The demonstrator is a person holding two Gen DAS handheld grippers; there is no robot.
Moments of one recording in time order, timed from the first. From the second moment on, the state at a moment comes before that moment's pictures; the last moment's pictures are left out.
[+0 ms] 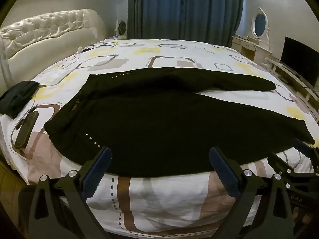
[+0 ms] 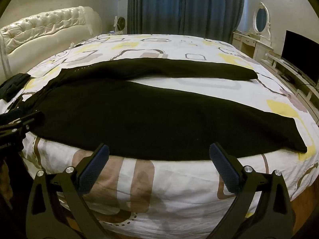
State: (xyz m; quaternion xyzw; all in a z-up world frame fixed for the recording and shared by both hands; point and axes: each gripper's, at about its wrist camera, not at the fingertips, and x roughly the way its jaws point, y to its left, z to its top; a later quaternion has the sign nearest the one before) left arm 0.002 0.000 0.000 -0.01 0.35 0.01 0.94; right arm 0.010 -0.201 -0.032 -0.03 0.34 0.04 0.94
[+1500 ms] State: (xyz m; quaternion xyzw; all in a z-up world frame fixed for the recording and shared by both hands) left arm 0.005 0.010 -0.004 -0.02 0.36 0.01 0.93; right arm 0.010 -0.210 -0.034 -0.02 0.34 0.03 0.94
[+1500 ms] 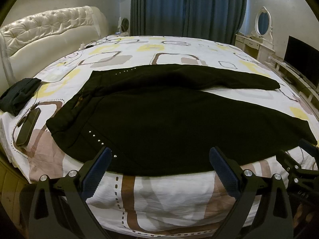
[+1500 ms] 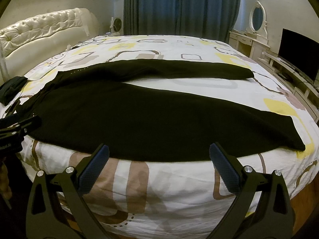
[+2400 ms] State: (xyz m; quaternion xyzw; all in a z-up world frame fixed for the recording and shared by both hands) left arm 0.034 0.027 -0.015 -0.01 0.39 0.00 0.92; right arm 0.023 -0.225 -0.033 -0.02 0.34 0.03 0.94
